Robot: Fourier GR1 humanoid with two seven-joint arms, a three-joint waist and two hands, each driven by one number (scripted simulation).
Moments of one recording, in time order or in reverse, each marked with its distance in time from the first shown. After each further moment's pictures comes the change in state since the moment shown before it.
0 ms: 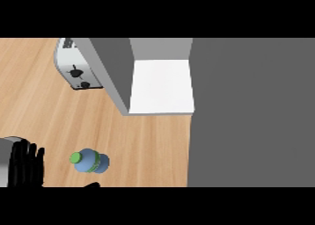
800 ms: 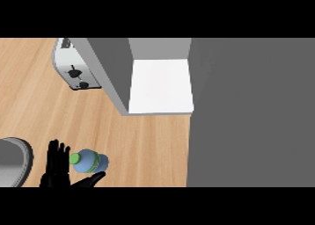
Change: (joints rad) left arm -0.220 -0.001 0.214 0.709 0.305 -0.250 -0.446; right arm 0.126 -0.031 0.051 -0.019 0.046 0.005 -0.106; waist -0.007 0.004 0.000
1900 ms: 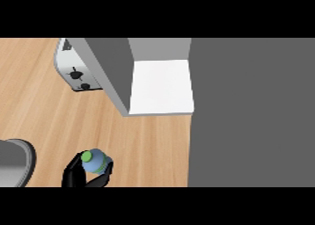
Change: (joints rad) left arm -0.243 0.021 0.017 0.556 -0.033 -0.101 -0.513; right arm 0.093 -0.062 0.033 0.003 0.033 -0.018 -0.104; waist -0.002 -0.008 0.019
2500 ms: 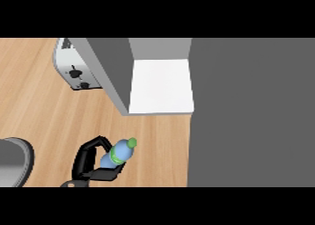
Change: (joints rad) left arm -0.195 0.062 -0.106 0.144 -0.160 -0.080 -0.043; right arm 0.011 -0.019 -0.015 -0.001 0.003 -0.014 -0.020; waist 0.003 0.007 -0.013
